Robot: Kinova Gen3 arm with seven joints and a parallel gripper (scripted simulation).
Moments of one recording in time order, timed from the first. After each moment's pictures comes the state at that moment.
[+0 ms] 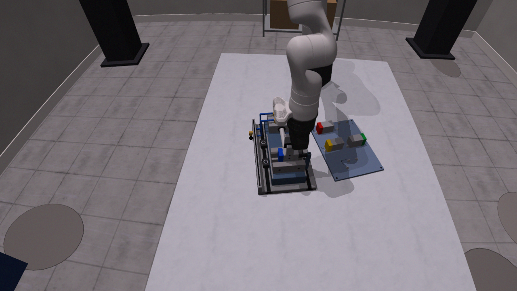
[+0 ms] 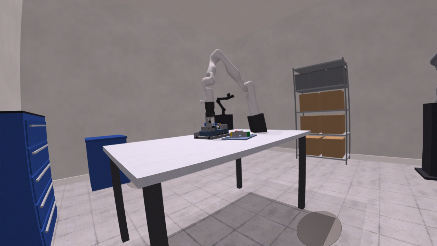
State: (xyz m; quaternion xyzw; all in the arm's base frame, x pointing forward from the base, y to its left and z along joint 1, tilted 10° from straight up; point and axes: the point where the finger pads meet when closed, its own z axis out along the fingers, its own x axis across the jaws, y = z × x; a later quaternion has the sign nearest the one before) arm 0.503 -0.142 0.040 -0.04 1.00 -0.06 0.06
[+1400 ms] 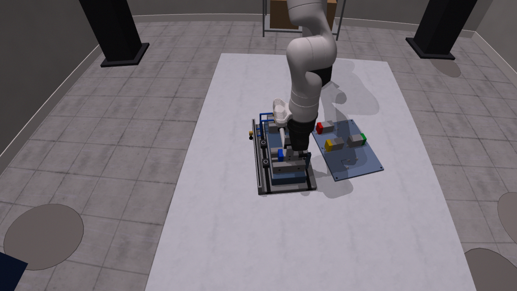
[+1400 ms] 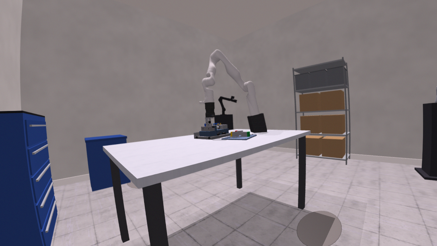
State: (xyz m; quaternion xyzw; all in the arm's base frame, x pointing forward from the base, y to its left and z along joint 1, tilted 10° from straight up) arm 0.504 -0.143 0.035 -0.04 1.00 -0.06 0.06
